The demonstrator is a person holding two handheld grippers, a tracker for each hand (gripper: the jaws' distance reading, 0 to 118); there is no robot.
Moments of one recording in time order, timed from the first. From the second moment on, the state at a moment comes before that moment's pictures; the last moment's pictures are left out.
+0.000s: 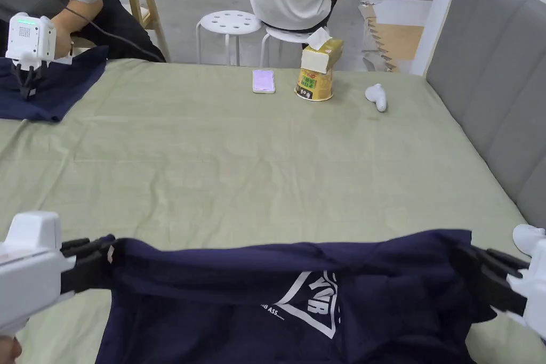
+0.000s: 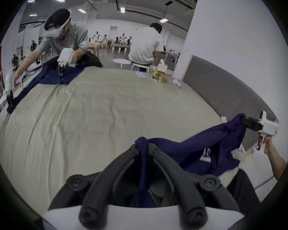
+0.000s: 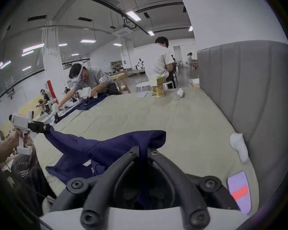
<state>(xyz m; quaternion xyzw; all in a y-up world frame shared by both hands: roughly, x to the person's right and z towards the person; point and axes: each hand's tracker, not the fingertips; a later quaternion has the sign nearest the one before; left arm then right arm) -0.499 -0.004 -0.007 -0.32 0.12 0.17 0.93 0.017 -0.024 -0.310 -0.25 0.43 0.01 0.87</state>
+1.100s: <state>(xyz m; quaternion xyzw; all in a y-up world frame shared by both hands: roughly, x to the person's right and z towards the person) -0.445 0.016 0.030 -0.25 0.25 0.17 0.92 -0.011 -0.017 -0.247 -0.23 0.34 0.03 0.91</state>
